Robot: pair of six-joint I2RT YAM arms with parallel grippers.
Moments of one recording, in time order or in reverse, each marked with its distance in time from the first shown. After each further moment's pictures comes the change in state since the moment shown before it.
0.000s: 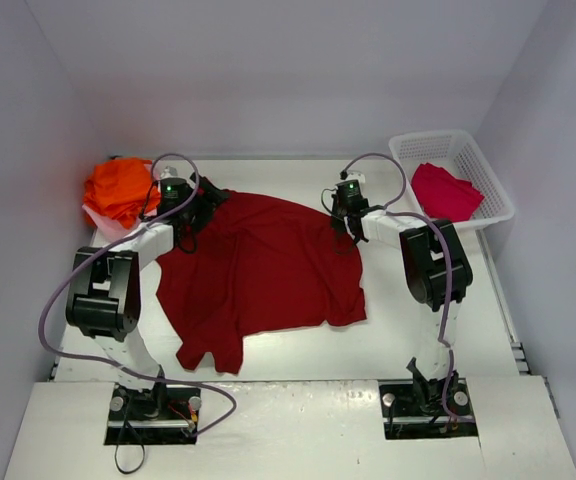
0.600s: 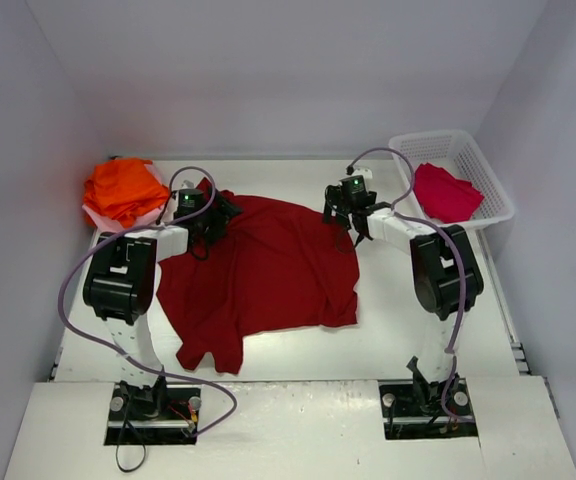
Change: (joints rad) left arm -0.047 0.138 -0.002 0.048 0.010 -0.027; right arm -0.001 -0.103 -0.024 -0.079 0.056 0.020
